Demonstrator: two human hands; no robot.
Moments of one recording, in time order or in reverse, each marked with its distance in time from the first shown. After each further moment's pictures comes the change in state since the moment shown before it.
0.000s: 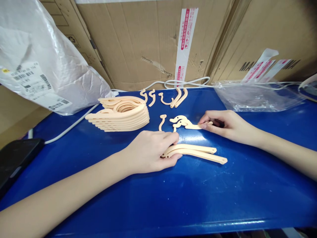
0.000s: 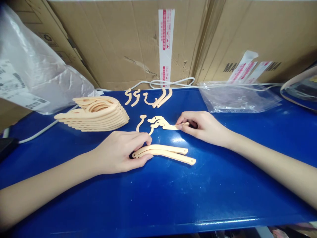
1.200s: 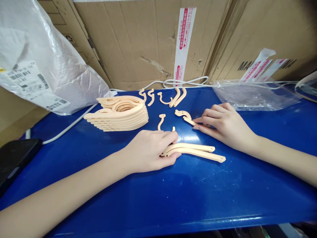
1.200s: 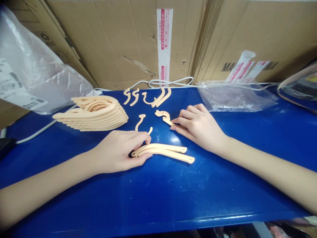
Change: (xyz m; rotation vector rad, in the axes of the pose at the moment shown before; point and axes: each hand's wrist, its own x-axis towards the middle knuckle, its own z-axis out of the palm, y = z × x) left_hand 0.001 0.001 -0.001 0.015 -0.012 -0.006; right_hand -0.002 -0.019 0.010 -0.667 0.198 -0.288
